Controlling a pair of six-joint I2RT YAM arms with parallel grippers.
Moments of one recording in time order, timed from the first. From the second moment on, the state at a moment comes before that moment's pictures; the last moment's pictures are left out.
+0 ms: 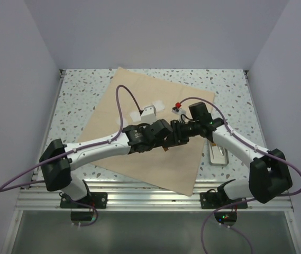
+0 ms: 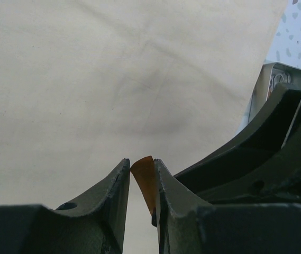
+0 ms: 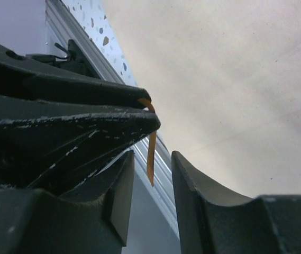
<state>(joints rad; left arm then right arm) -1.08 1.58 1.26 -0.64 -0.52 -1.16 0.46 1.37 0.90 -0.44 -0.78 0.42</state>
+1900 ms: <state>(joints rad) -0.59 1.37 0.95 -0.28 -0.15 -0.74 0.08 1.53 1.07 -0.93 0.12 0.26</state>
